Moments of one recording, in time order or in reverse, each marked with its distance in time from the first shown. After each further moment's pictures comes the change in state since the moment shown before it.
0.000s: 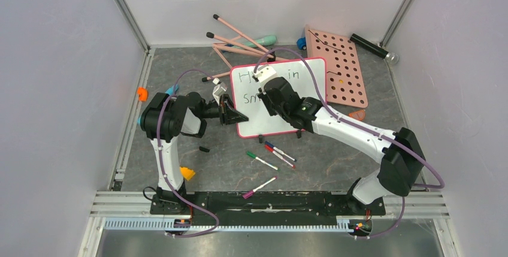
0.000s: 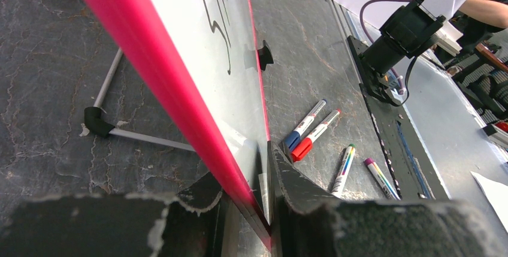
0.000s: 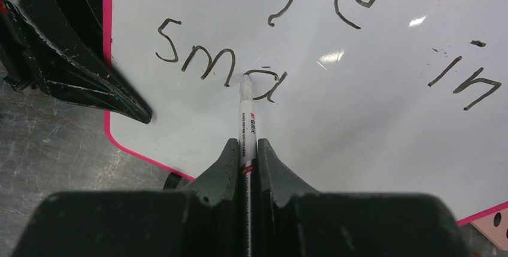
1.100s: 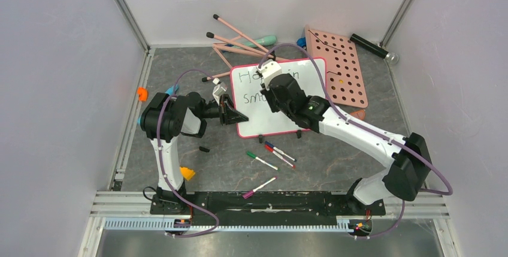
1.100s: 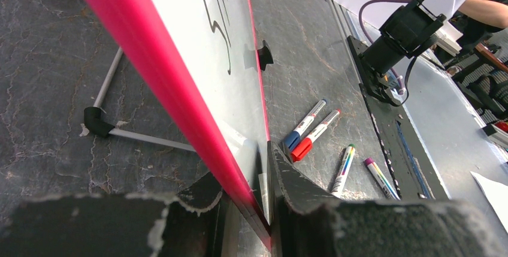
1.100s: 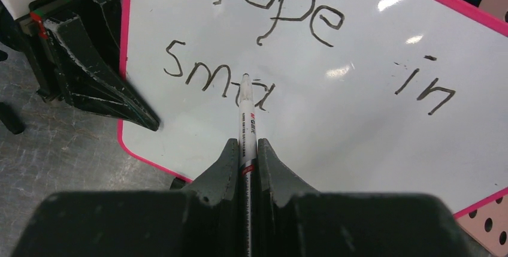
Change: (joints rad) left arm 0.000 0.000 0.000 0.000 0.000 -0.001; right arm -0.008 -0.053 0.013 -0.002 -0.028 -0.007
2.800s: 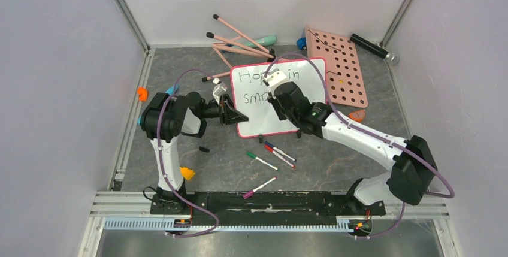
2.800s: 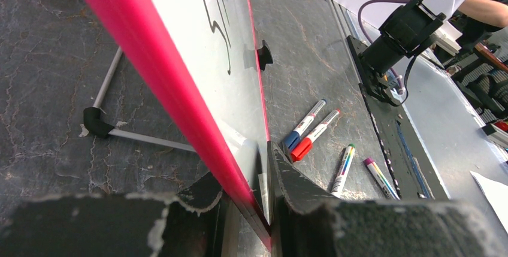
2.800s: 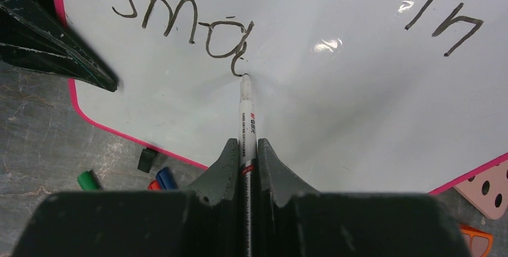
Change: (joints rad) left arm -0.001 0.000 0.002 -0.001 0.001 -0.001; right arm -0.019 -0.039 -0.133 -0.005 0.031 0.008
